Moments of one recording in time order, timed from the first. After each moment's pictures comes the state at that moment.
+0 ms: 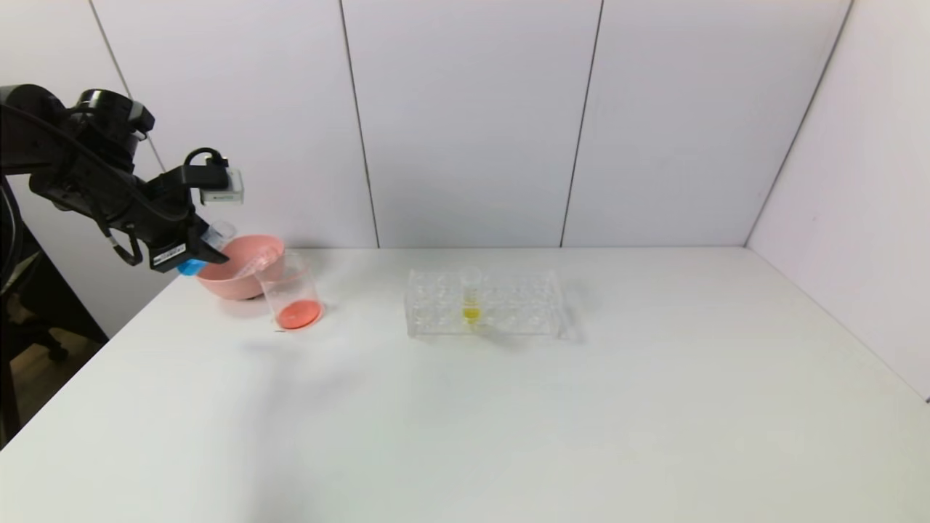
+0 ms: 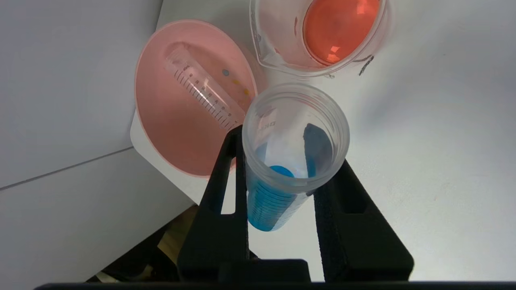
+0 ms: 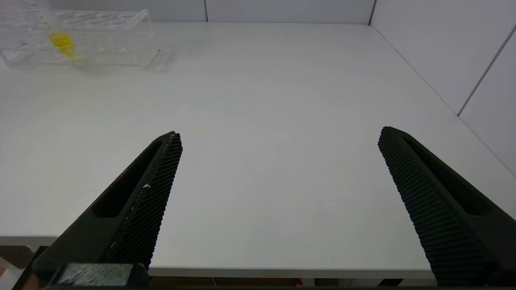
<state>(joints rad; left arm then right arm) 0.16 2.06 -1.99 0.82 -0.28 1.23 0.00 0.00 0.00 0.01 0.00 0.00</state>
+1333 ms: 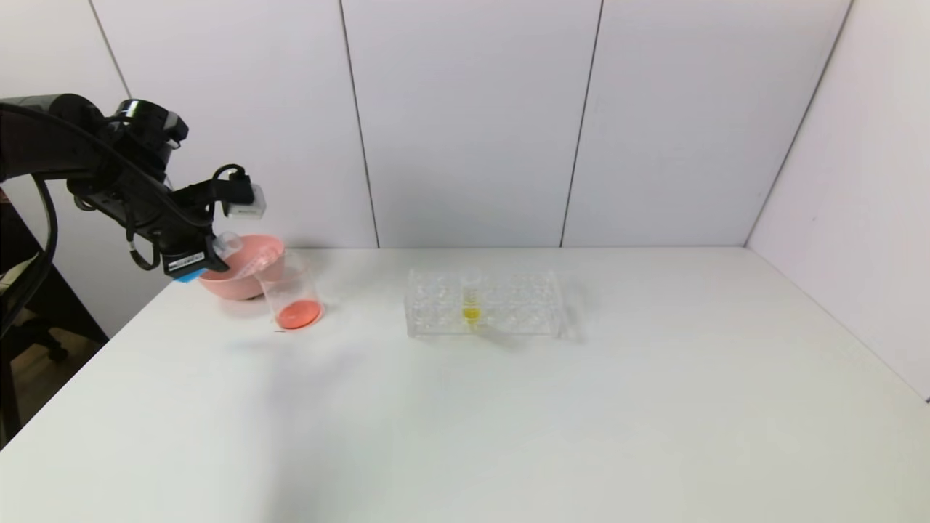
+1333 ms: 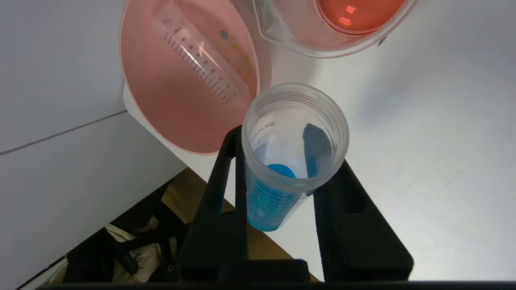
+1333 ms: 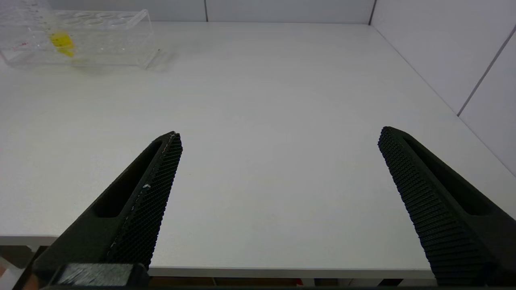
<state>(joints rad) 0.10 2.10 -2.00 0.82 -0.07 1.18 0.00 0.00 0.00 0.01 0.00 0.00</state>
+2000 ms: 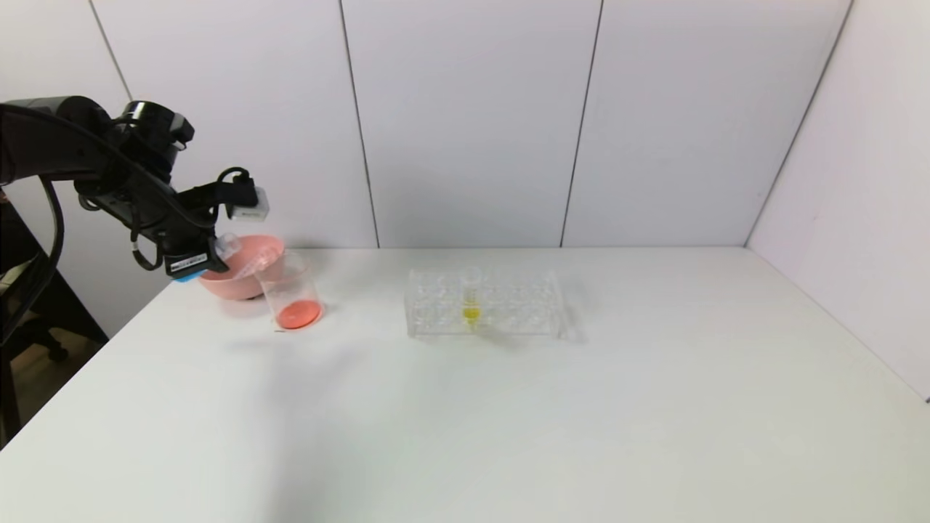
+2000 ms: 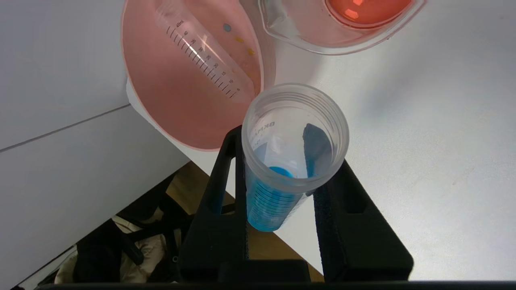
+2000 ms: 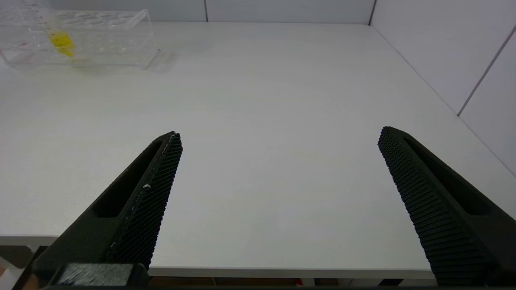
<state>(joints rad) 0.09 2.10 -2.01 0.82 -0.03 1.18 0.00 0.00 0.00 0.01 0.00 0.00</state>
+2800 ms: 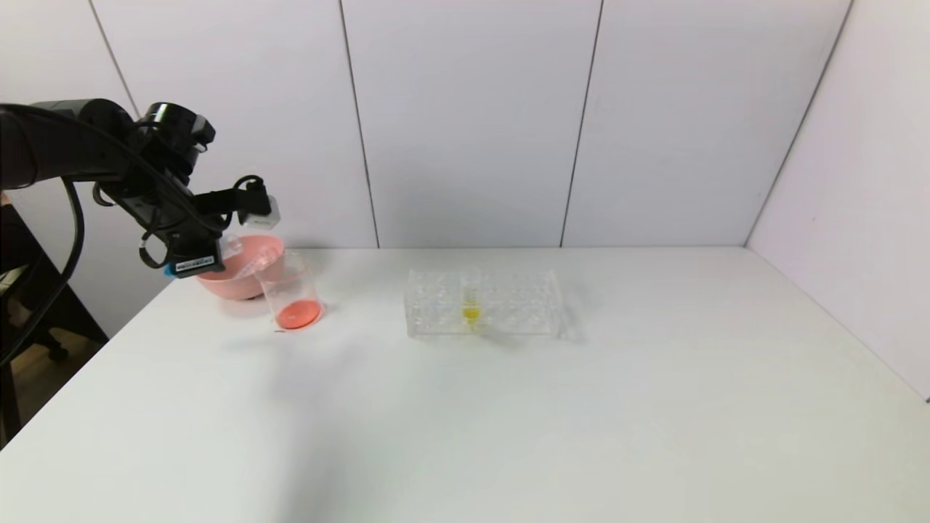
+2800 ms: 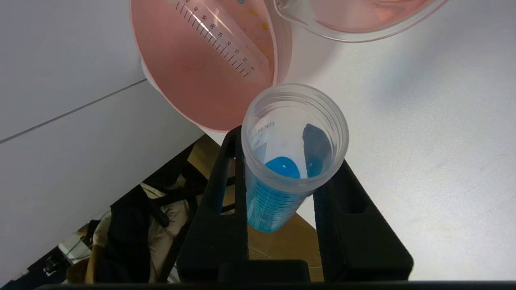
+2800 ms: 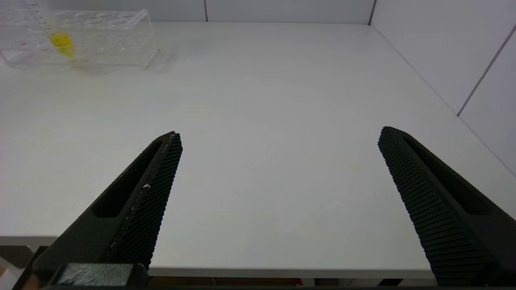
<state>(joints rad) 0.04 2.11 -2.01 0.80 0.15 1.19 0.00 0.00 0.00 0.01 0.00 0.00</state>
